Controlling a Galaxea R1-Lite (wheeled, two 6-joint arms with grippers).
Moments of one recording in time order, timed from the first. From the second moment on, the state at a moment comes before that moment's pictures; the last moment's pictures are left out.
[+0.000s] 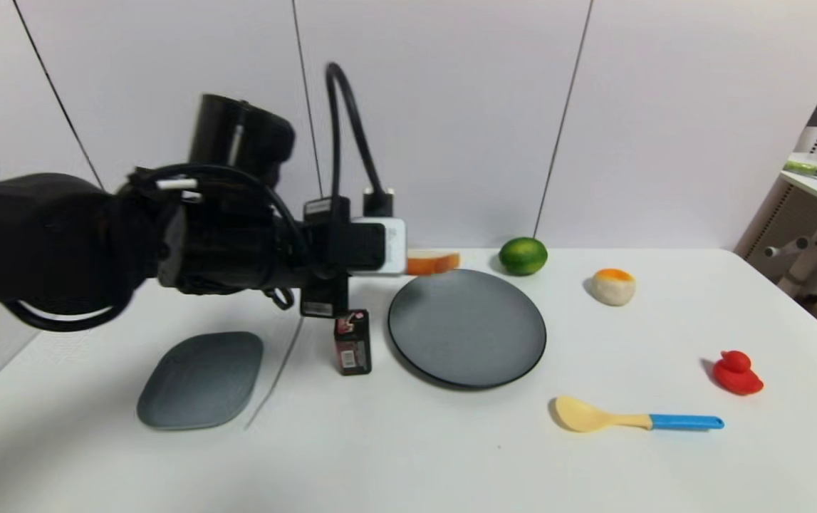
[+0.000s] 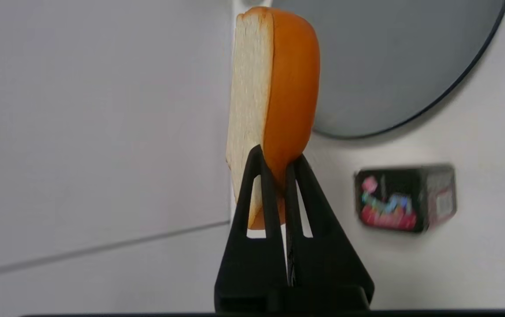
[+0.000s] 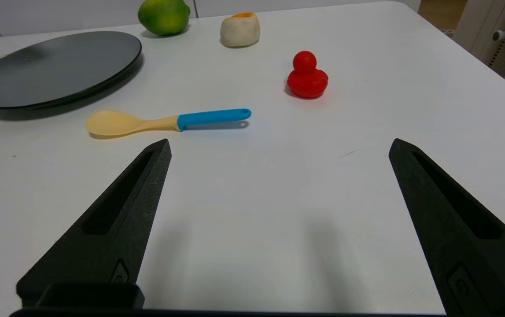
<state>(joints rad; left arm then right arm) -0.59 1.72 -1.28 0.01 -0.19 1.21 0.00 0.00 0.00 0.00 -0.04 0.07</state>
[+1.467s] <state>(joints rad) -0.75 2.06 -1.53 0.03 -0.15 1.21 0.00 0.00 0.00 0.00 -0.04 0.07</state>
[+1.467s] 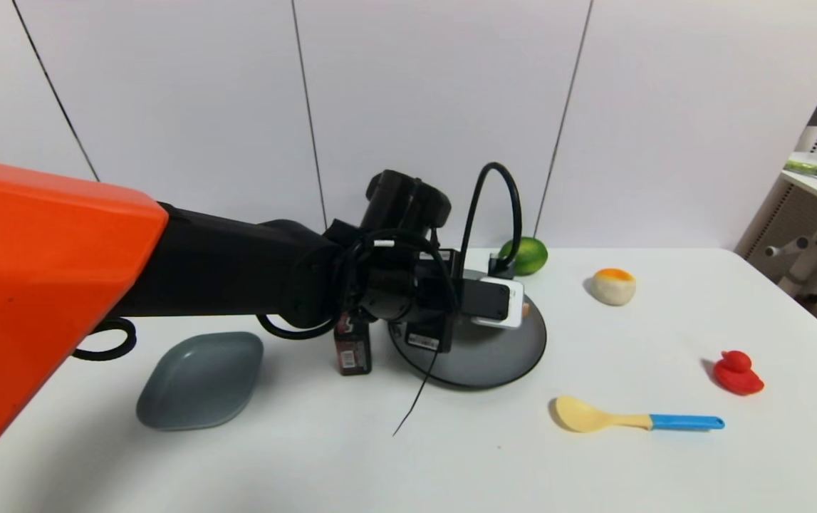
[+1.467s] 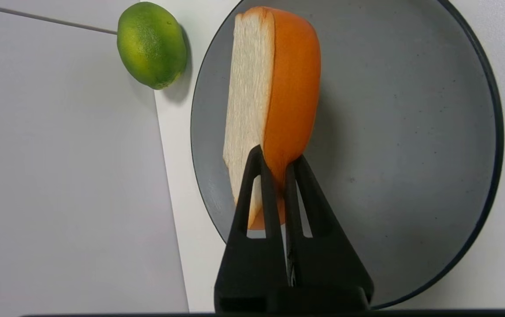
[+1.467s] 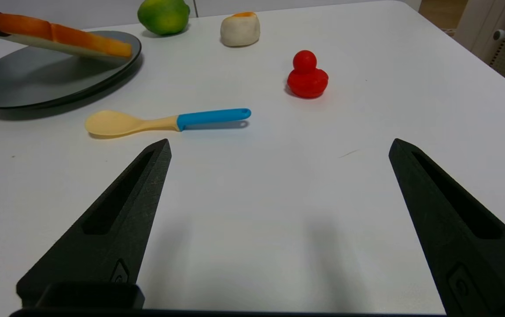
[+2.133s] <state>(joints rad) -0.75 2.03 -1.52 0.11 -0.15 1.21 0.00 0.00 0.00 0.00 -0.04 0.07</state>
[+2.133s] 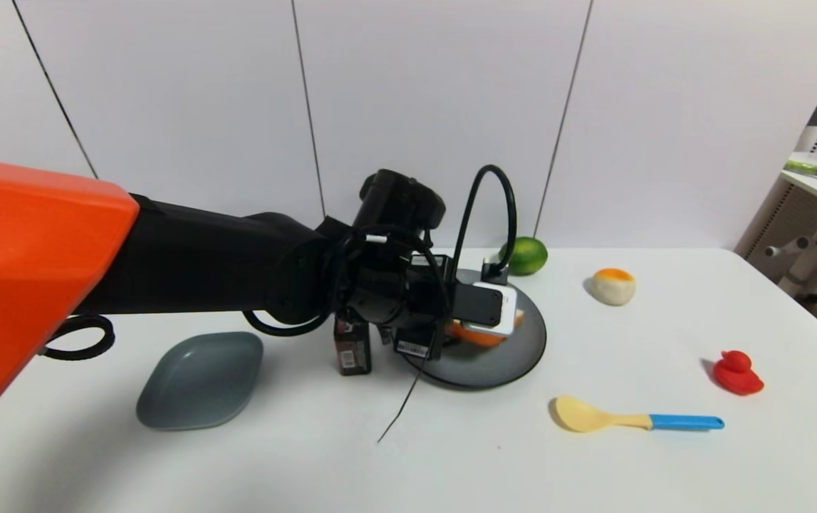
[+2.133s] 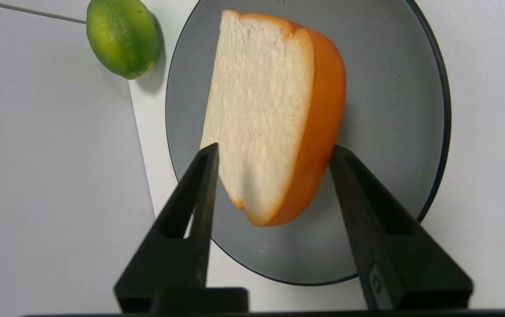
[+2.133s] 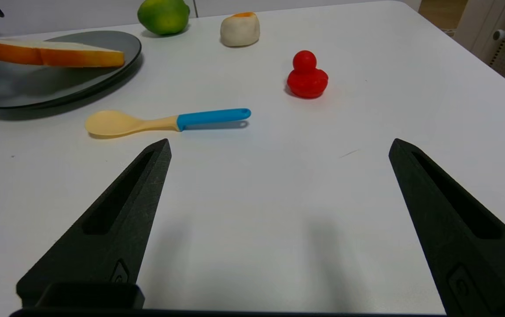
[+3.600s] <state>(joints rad) -0.40 0.81 -0.69 0.19 0.00 0.64 0.00 0.00 0.00 0.00 -0.04 0.07</state>
